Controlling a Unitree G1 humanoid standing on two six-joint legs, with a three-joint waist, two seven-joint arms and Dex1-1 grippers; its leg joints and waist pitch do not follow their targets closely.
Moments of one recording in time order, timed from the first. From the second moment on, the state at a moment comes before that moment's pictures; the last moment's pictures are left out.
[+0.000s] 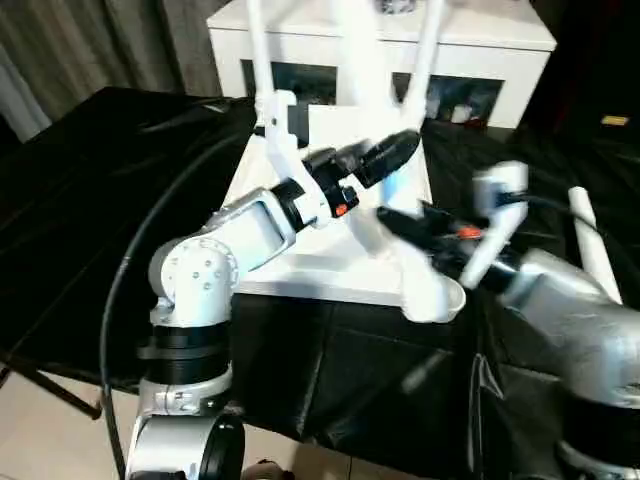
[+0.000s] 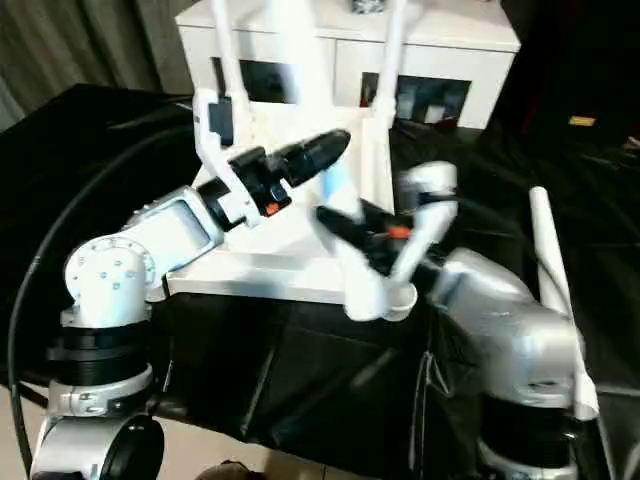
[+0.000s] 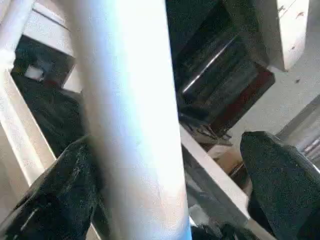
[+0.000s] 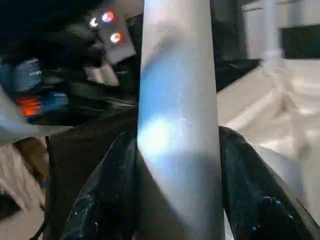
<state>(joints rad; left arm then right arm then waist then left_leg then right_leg) -0.68 -0.06 0.12 -0.07 -0.79 0.93 -0.24 -0.37 -0.22 -0.10 -0.31 0.46 0.83 0.66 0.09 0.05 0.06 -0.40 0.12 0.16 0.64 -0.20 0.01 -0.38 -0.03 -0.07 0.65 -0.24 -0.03</state>
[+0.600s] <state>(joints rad) -0.68 -0.10 0.16 0.01 -0.69 0.84 -0.05 -0.38 -0.28 0.26 -0.21 -0.07 0.41 0.36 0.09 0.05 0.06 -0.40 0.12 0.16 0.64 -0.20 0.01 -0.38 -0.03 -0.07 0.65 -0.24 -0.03</state>
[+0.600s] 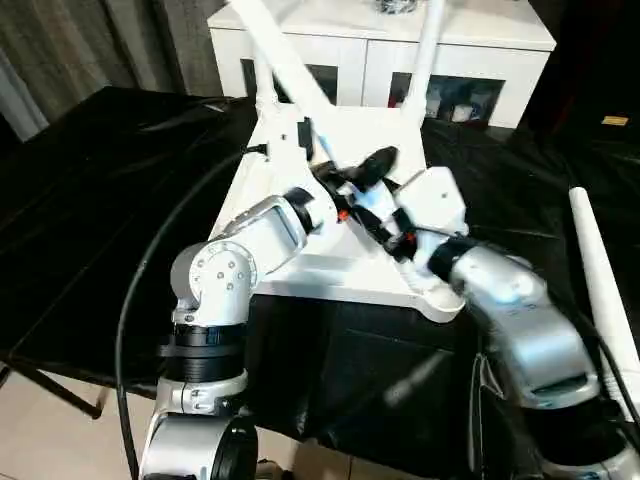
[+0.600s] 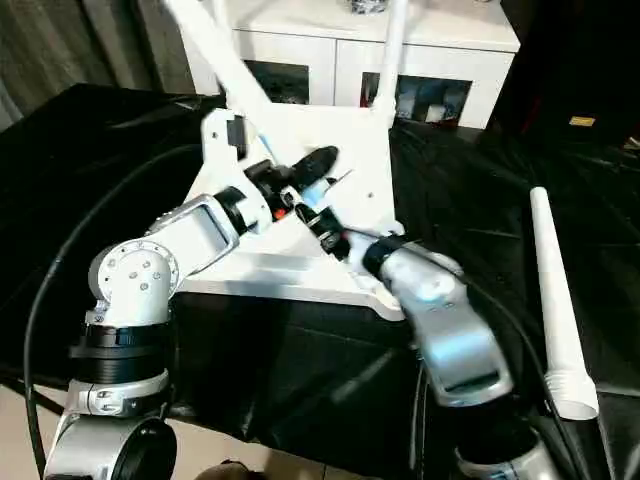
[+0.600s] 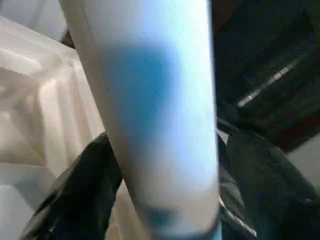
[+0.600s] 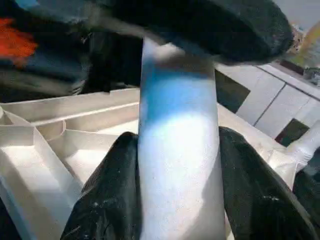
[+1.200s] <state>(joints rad) -0.69 -0.13 0.20 0.02 -0.70 0.80 -0.01 -0.38 -0.26 0.27 -0.14 -0.12 0.32 0.31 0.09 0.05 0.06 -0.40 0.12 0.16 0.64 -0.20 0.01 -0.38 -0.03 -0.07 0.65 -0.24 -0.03</state>
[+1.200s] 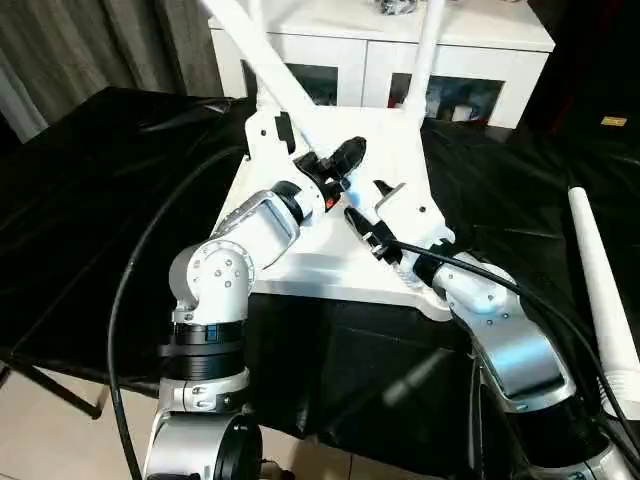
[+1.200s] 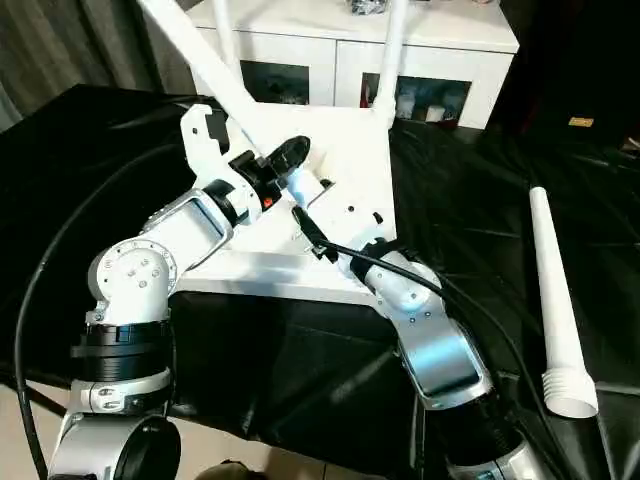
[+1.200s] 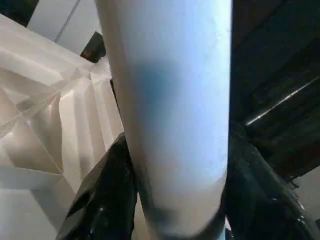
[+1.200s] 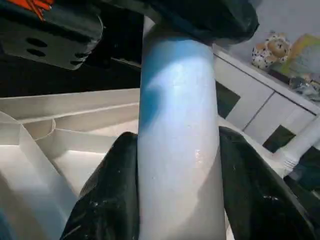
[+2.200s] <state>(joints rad) -0.72 0.28 0.05 -0.07 -0.83 0.96 -0.69 -0.37 -0.40 0.05 -0.27 0.53 0.73 0.78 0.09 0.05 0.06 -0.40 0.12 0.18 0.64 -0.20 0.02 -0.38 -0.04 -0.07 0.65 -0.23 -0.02</state>
